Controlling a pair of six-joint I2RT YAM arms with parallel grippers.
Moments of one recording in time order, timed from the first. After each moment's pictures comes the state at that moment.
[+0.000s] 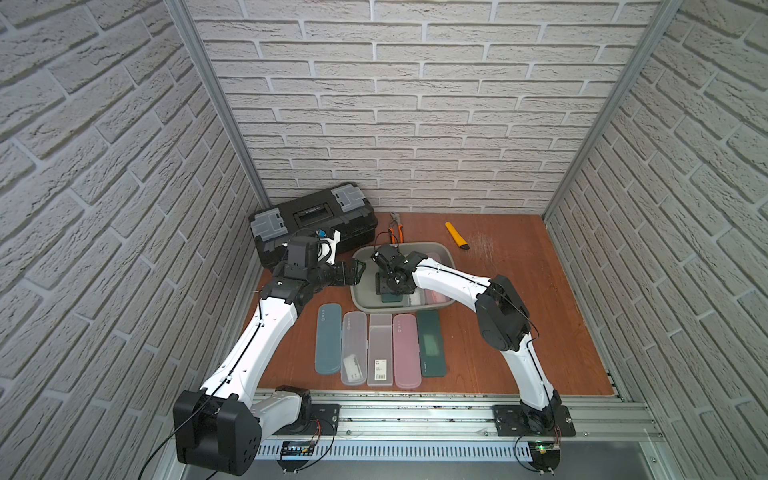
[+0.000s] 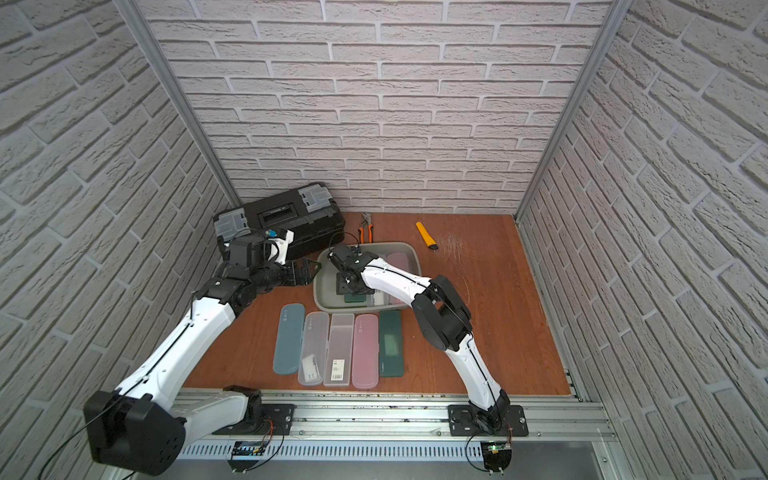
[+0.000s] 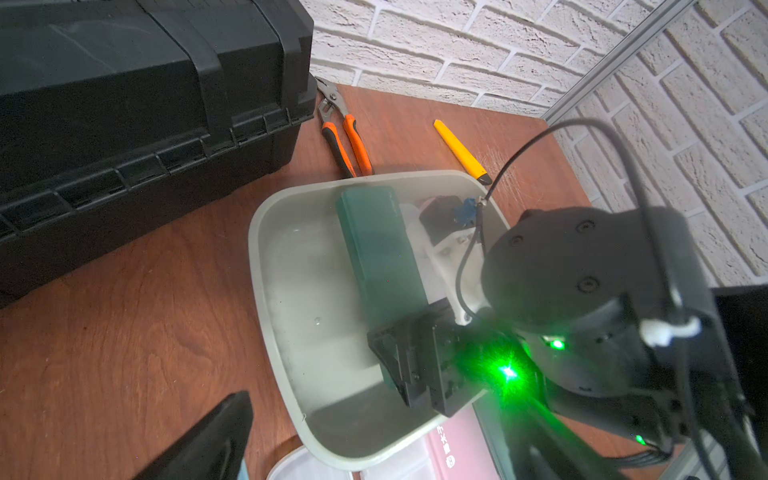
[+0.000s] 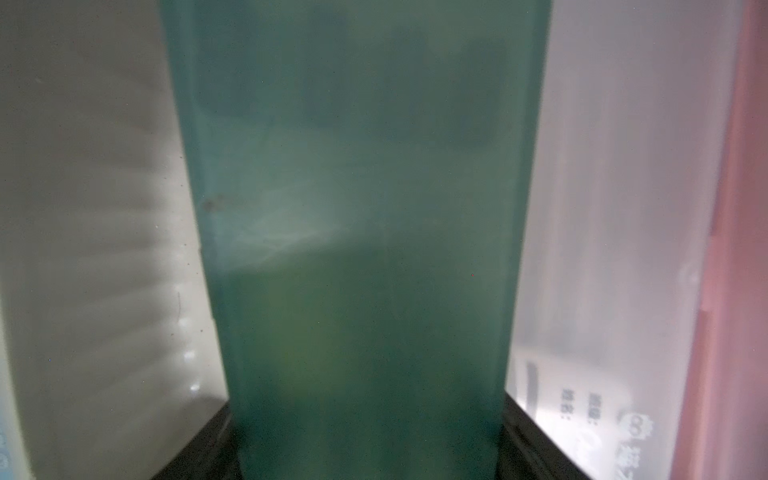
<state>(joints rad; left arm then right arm) -0.20 1.15 0.98 -0.47 0.36 -0.21 0.76 2.25 1.88 -0.81 0.16 0.73</state>
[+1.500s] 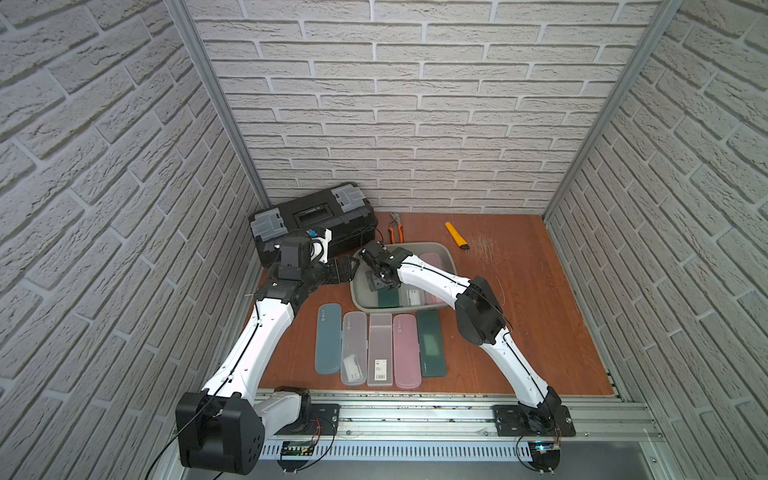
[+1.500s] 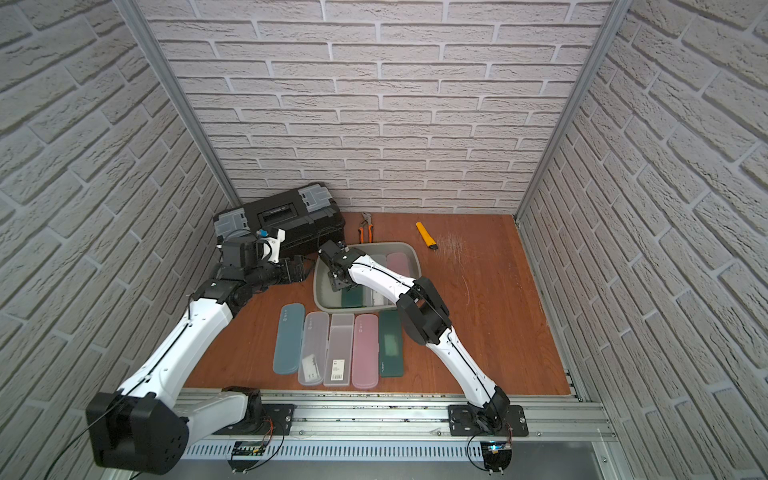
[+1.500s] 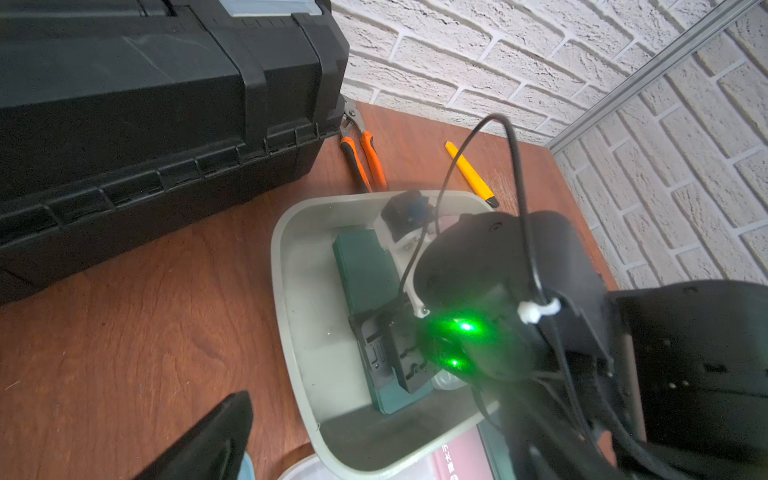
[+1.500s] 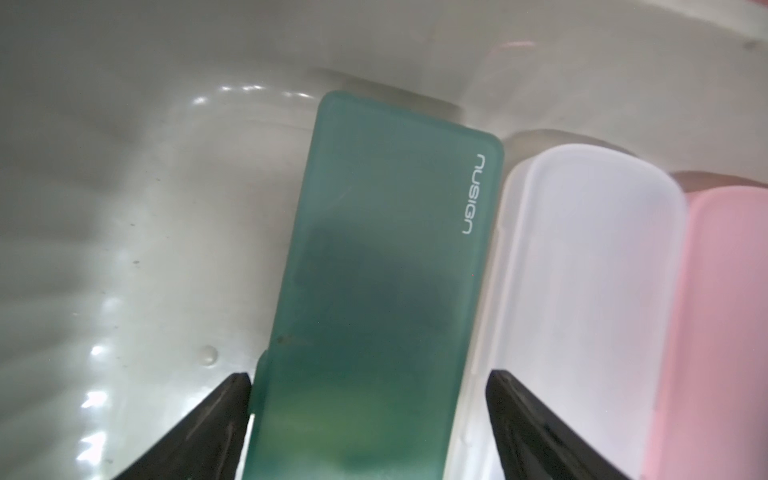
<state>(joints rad) -0.13 1.15 0.95 -0.42 0.40 -0.25 0.77 2.48 2.22 -0.95 0.37 0.45</state>
